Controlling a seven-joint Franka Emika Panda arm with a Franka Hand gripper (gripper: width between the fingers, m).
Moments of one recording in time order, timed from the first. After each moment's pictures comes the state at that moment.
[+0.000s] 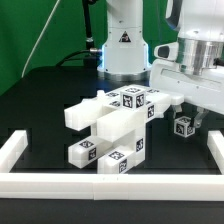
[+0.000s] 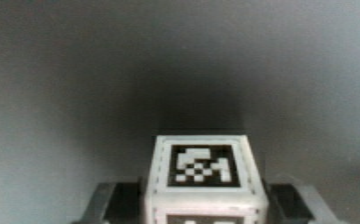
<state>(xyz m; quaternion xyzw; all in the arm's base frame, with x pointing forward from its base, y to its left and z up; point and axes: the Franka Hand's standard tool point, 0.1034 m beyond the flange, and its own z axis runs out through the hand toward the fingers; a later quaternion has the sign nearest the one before) 0.460 0.115 0.017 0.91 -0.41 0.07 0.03</state>
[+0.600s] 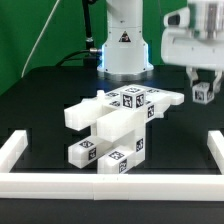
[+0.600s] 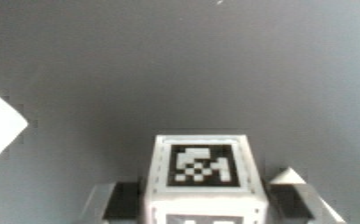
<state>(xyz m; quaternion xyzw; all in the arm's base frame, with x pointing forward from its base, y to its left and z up) 0.446 0.145 0.104 0.92 -0.38 0.02 -0.03</state>
